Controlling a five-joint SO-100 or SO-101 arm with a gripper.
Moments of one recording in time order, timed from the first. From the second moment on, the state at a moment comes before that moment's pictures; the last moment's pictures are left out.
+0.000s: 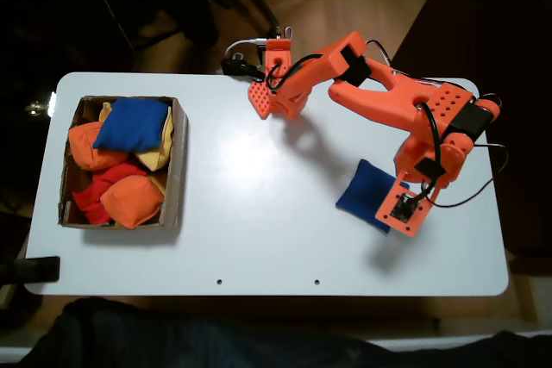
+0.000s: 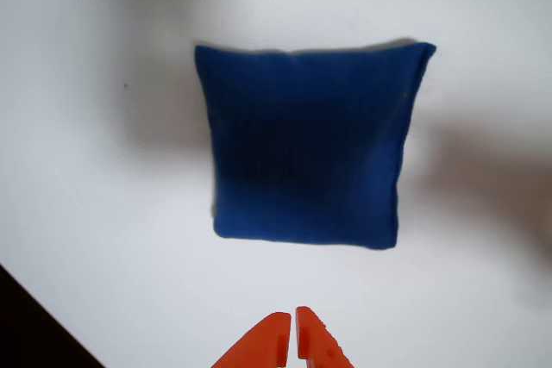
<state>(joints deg) -48.9 65.6 46.3 106.3 -11.8</state>
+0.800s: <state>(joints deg) -49.2 62.2 49.5 106.3 -21.4</state>
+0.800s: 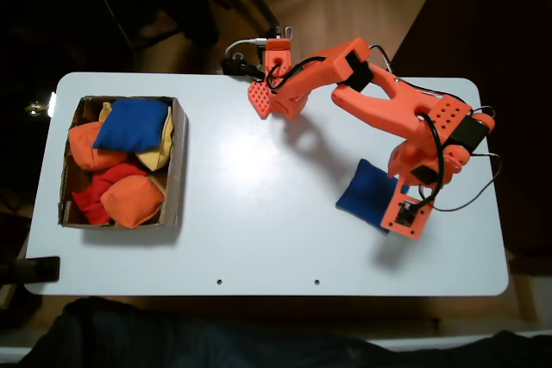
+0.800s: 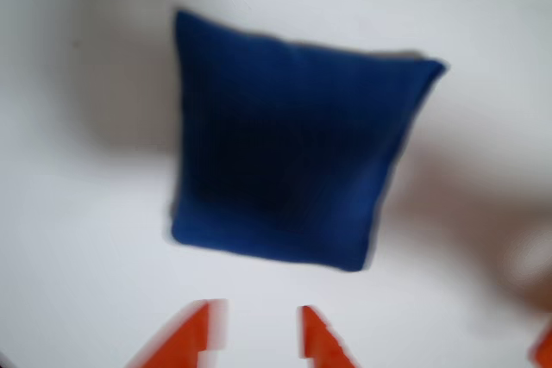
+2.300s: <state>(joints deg) -47.2 62.9 67.1 98.2 -10.0</state>
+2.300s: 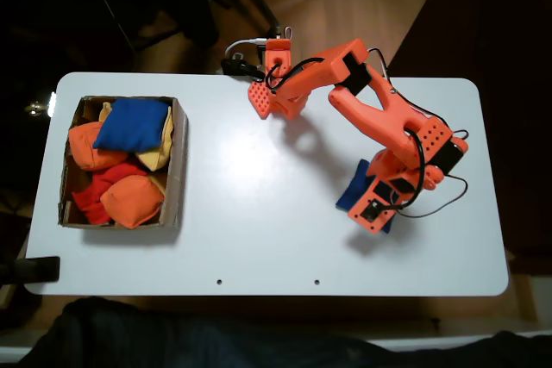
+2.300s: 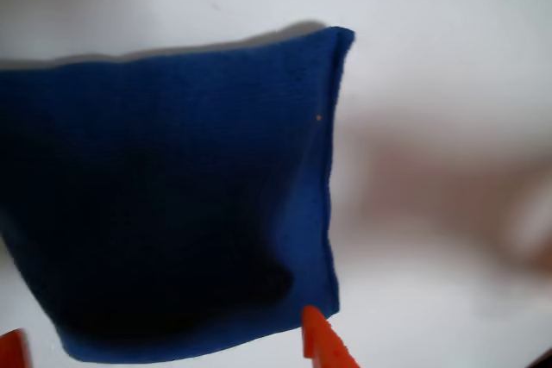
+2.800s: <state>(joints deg) -44.6 62.9 70.2 98.4 -12.6</state>
